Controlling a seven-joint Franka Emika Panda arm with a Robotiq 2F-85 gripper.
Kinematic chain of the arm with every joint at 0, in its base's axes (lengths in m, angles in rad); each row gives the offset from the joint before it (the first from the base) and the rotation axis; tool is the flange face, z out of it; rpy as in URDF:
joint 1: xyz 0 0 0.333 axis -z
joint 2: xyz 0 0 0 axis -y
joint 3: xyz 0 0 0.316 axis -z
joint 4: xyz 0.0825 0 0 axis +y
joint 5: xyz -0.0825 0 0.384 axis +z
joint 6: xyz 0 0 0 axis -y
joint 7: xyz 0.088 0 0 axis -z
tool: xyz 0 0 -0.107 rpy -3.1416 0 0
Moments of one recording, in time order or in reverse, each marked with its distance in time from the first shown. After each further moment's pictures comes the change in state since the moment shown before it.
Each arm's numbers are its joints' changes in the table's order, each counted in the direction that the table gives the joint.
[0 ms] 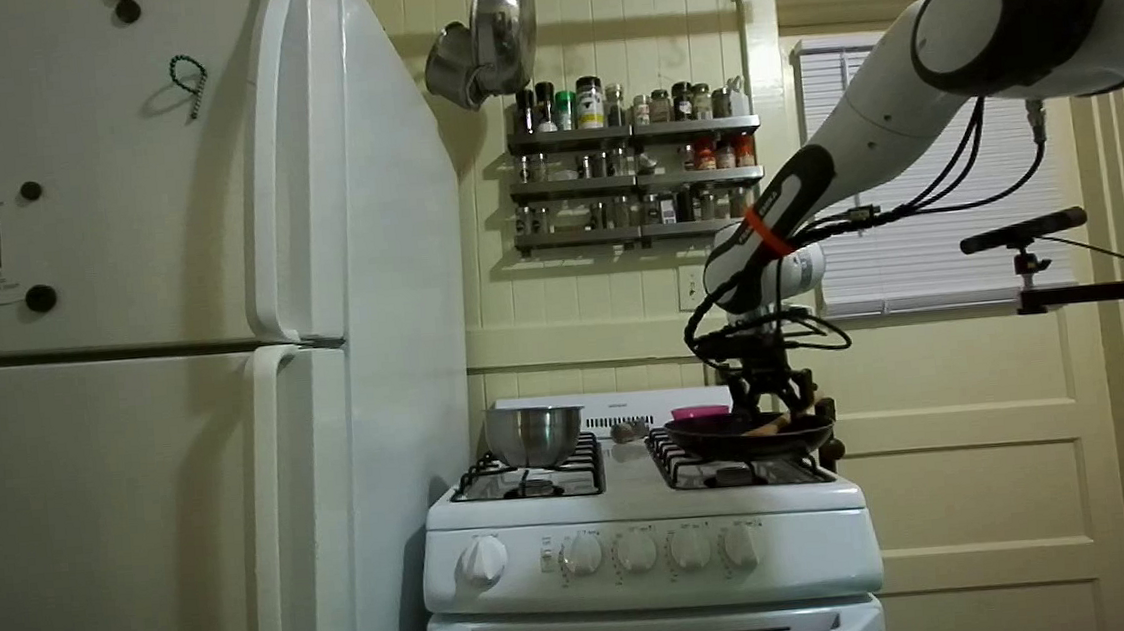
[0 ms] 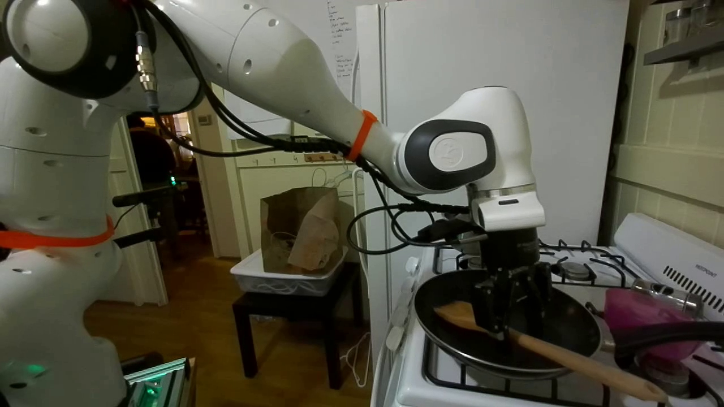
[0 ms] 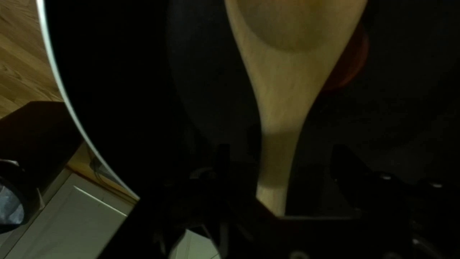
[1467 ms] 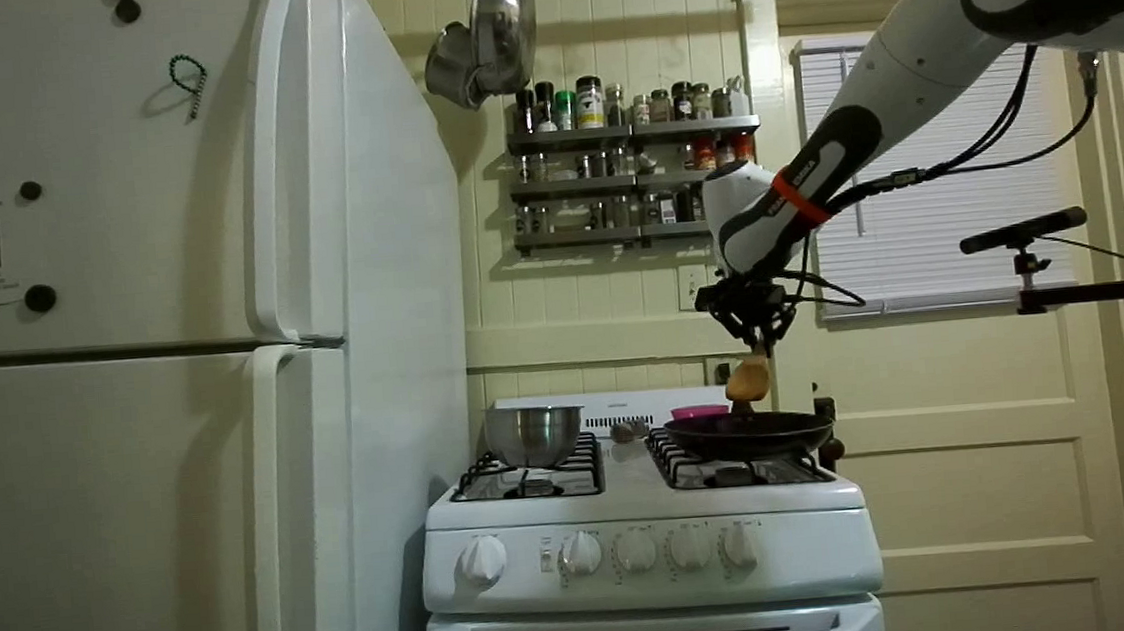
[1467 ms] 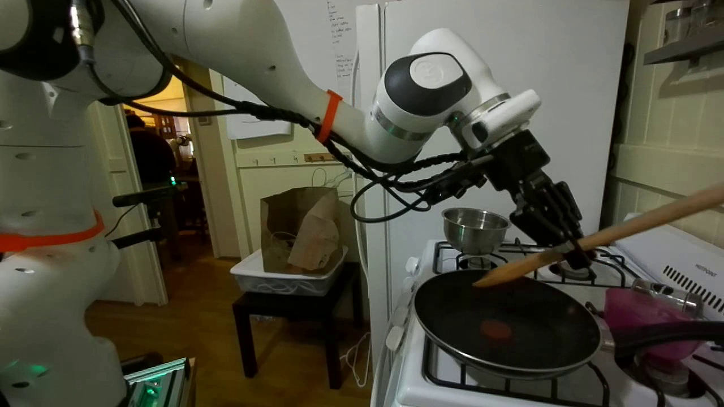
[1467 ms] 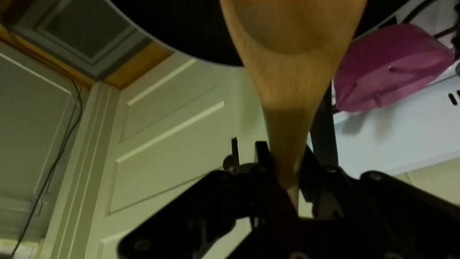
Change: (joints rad) arm -0.035 0.148 0.010 0.007 -0.448 0.168 0.101
